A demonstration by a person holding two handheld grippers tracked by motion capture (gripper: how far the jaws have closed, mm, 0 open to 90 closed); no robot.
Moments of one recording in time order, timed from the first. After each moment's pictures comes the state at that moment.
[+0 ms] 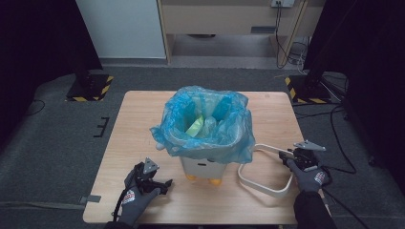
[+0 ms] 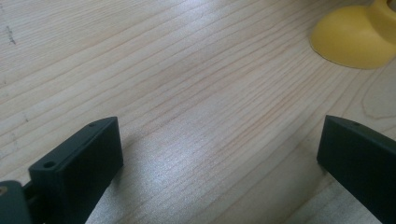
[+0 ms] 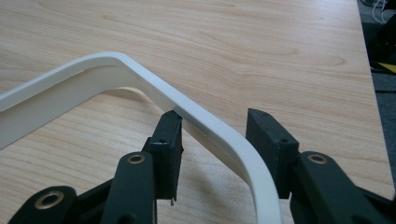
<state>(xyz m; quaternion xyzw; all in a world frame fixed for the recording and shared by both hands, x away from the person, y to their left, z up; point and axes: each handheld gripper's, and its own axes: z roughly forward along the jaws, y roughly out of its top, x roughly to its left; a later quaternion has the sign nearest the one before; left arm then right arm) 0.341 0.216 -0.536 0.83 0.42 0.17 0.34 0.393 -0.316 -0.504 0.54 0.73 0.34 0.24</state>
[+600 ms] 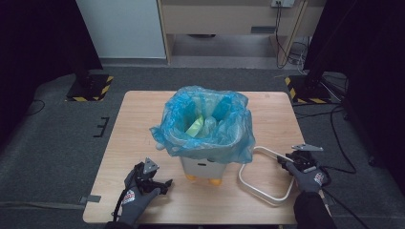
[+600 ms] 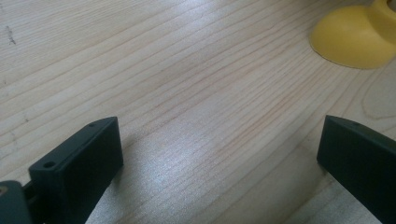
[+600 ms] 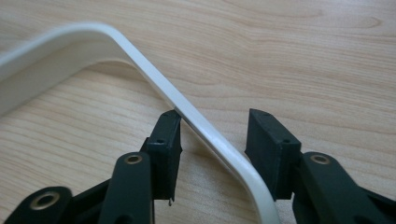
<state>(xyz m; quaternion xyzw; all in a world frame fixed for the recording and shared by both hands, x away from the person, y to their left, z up) 0.341 0.216 -0.536 0.83 0.42 0.17 0.34 0.395 -0.318 -0.518 0.55 0.74 0.33 0.20</state>
